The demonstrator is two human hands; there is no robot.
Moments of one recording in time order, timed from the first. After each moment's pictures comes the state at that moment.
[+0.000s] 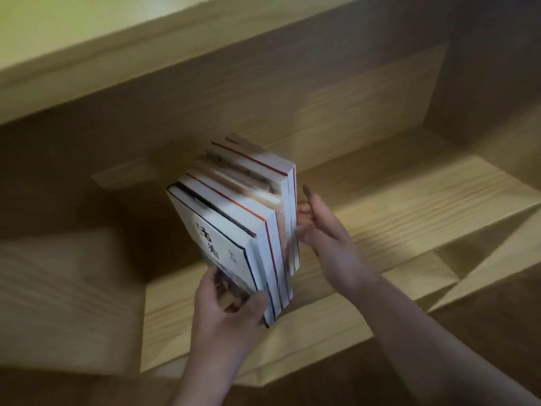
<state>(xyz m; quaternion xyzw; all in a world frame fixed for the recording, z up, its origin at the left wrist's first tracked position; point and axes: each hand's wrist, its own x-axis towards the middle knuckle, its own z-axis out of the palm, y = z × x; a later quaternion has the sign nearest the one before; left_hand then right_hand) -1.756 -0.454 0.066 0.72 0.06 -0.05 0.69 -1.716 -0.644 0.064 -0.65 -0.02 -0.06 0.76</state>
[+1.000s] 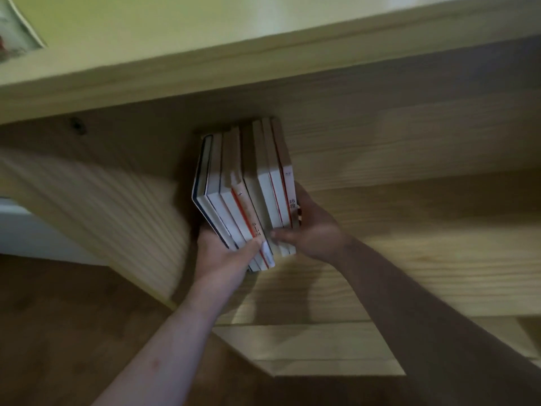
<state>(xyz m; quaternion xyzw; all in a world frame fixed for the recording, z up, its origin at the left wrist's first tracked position) -1.692 -0.358 0.068 0.80 0.18 0.13 0.56 -1.625 -0.534 0.065 -0.81 -0.15 0.08 0.56</state>
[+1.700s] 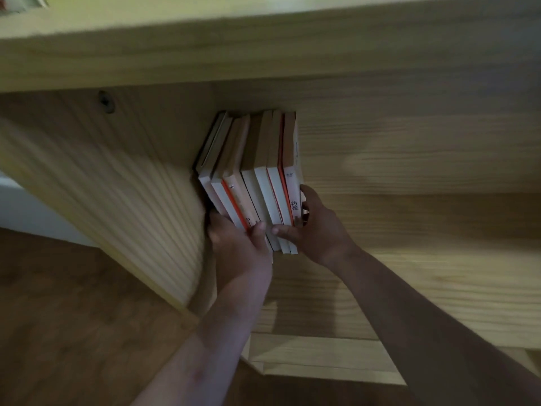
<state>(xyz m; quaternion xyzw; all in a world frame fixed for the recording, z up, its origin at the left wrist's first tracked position) -1.676 -0.375 0.082 0.82 0.26 0.21 0.46 -1.605 -0.505 0.050 -0.83 -0.11 0.06 0.54</state>
